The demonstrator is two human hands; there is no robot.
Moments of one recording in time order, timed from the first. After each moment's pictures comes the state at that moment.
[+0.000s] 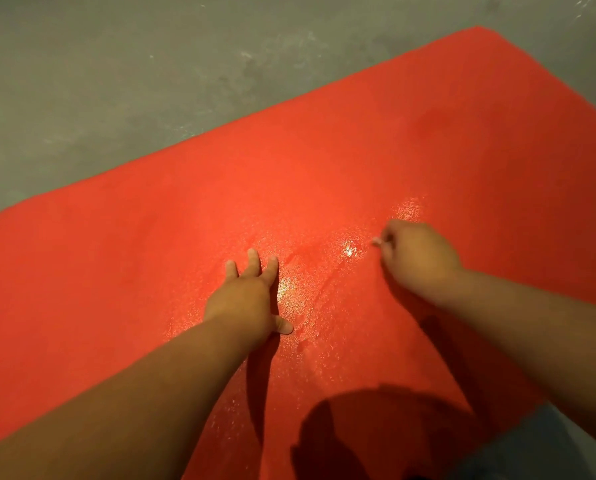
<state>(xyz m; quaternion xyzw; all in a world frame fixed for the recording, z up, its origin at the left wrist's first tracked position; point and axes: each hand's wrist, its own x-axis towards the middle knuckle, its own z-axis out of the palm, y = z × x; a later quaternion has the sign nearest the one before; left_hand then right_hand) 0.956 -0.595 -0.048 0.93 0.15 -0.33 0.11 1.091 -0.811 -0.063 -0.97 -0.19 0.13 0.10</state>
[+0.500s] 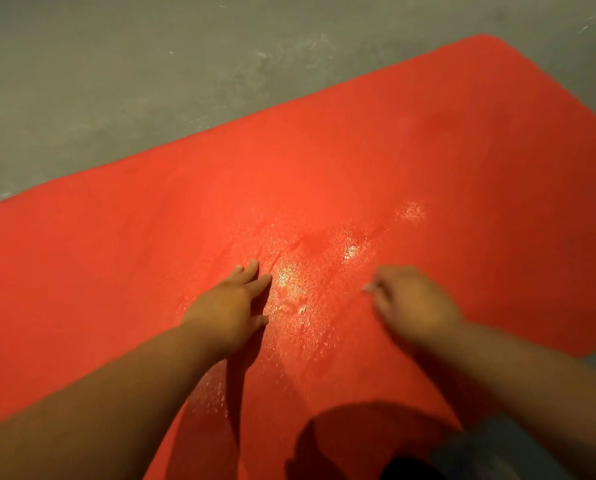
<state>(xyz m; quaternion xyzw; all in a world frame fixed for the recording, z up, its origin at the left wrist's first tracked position) 0.907 -0.577 -0.043 0.95 0.08 -0.27 0.13 1.015 -0.832 -0.062 -0.93 -0.28 0.20 0.11</state>
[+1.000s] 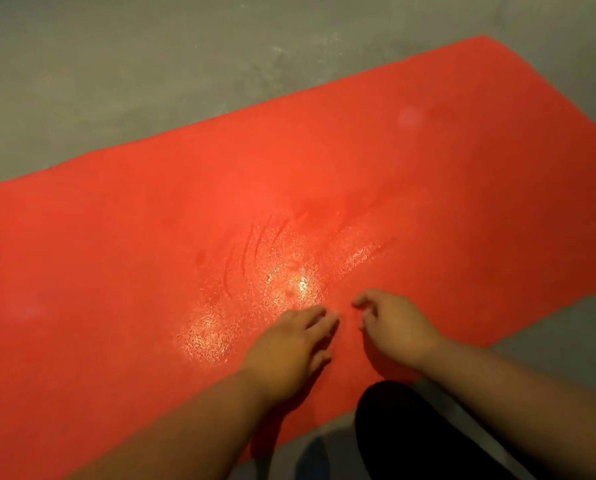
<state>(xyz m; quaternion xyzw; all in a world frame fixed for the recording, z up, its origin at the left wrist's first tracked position) 0.817 -0.681 -0.043 0.96 -0.03 -0.16 0.21 0.926 -0.841 -0.048 -0.91 -0.18 0.32 0.21</state>
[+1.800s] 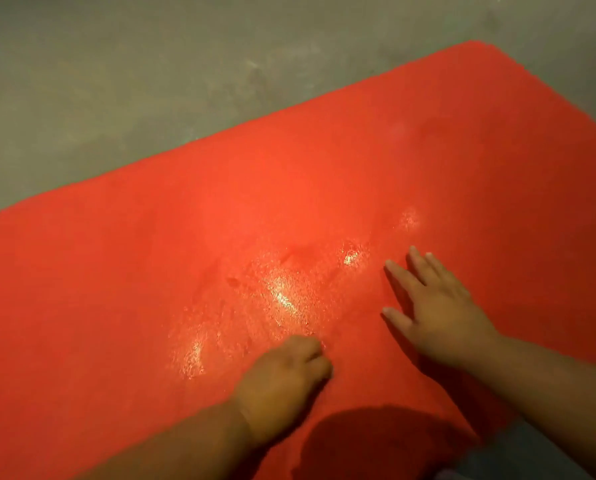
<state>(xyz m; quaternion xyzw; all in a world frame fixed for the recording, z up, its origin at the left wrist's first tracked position) 0.878 -0.656 -0.065 0.97 -0.10 -0.09 0.22 1.026 -0.858 -0.043 -0.95 -0.24 0.22 0.02</state>
